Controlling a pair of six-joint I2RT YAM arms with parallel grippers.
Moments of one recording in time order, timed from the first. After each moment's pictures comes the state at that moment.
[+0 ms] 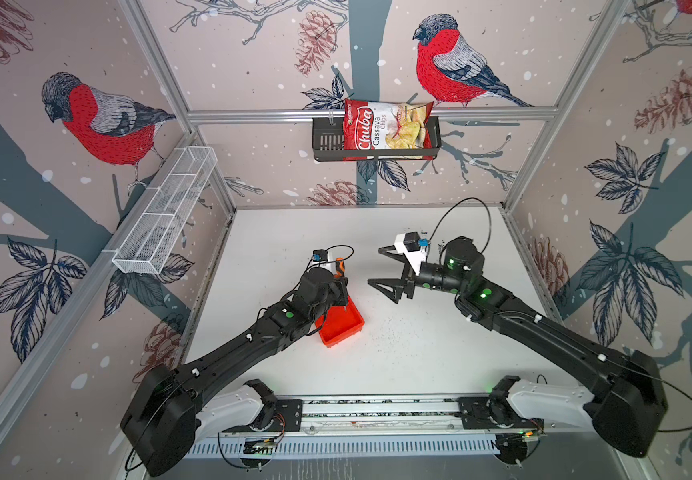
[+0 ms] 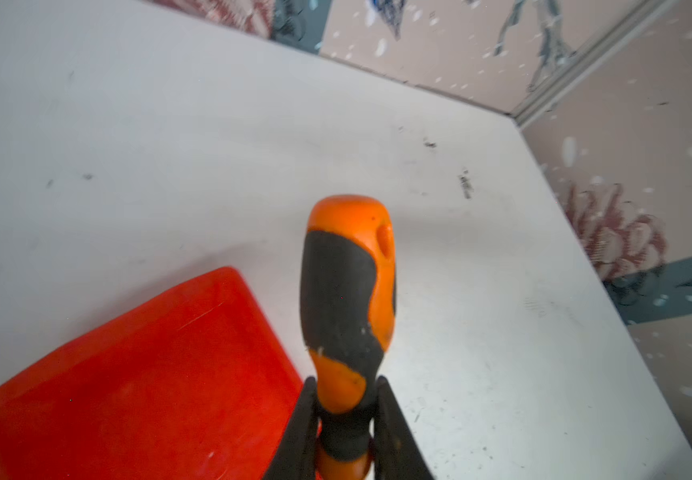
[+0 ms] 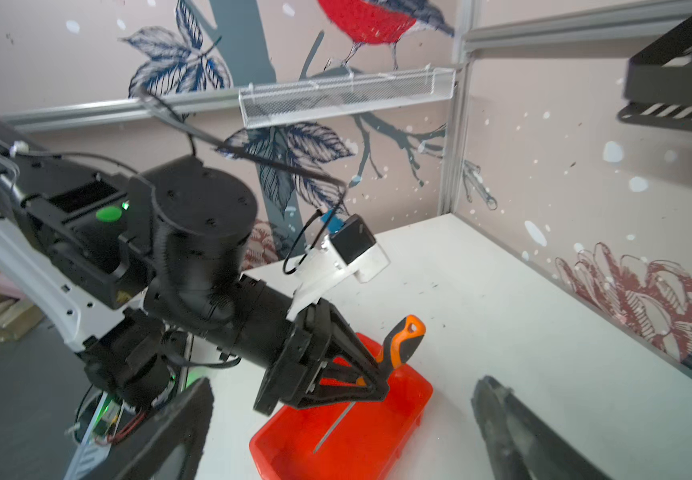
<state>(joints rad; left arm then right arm) -0.67 1.15 0.70 -0.14 -0.15 -0.62 0.75 1.22 0.91 0.15 -0.60 -0.06</state>
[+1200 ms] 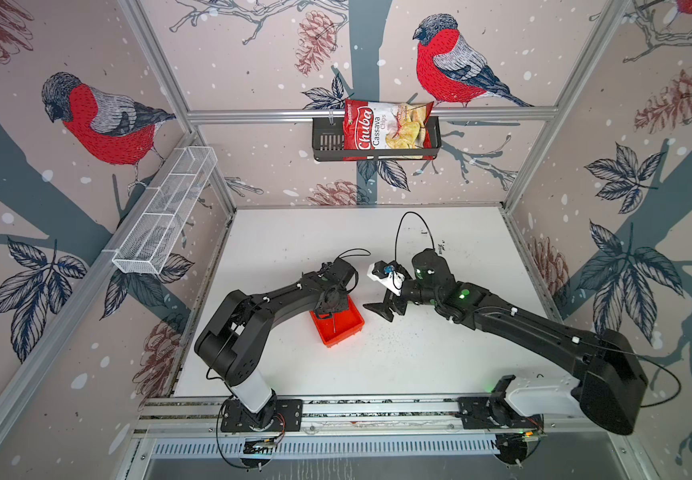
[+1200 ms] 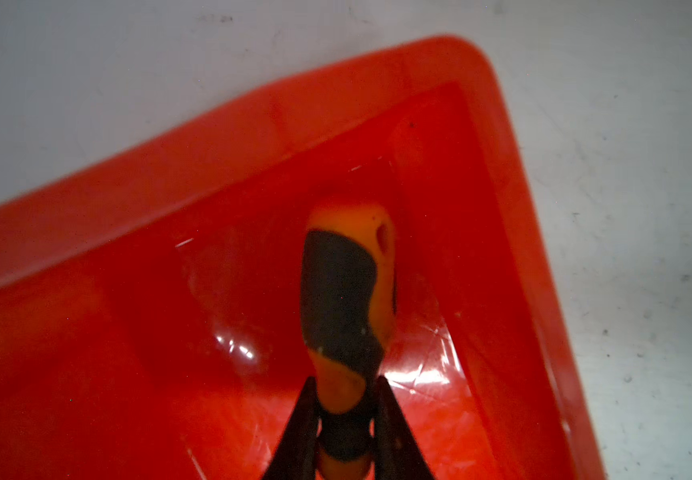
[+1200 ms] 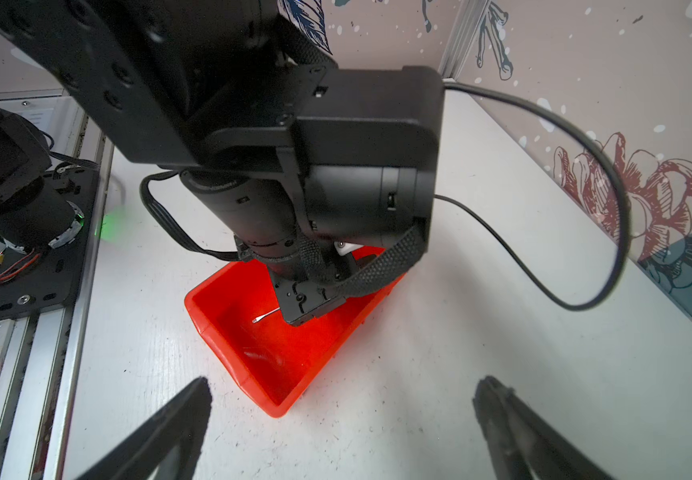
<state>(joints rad) -0.62 1.65 0.97 -0.57 -0.16 -0.70 0.84 1.31 0.91 -0.13 -0.36 -0.37</state>
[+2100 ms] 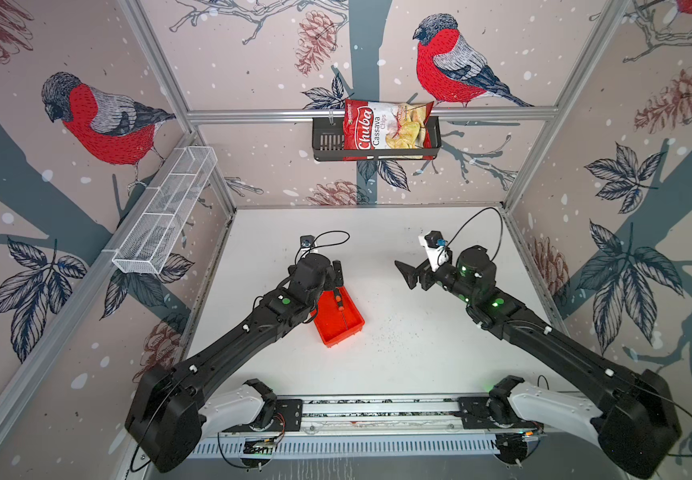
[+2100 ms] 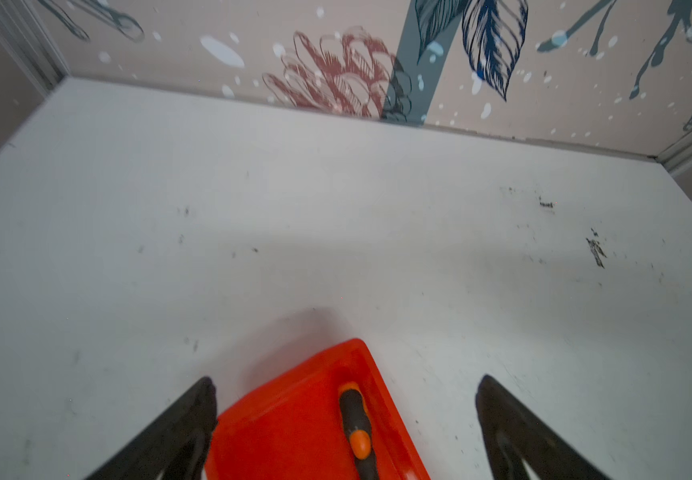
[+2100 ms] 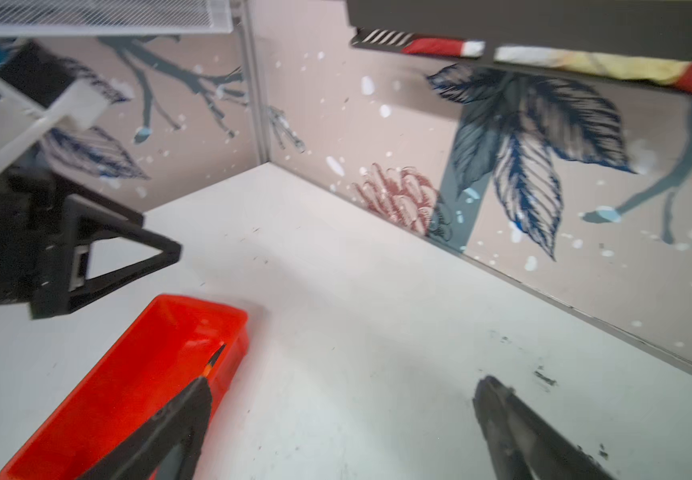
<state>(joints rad) -0.62 1.14 0.80 -0.19 -0.45 -0.43 0.59 1.08 0.73 0.18 -0.12 -0.09</state>
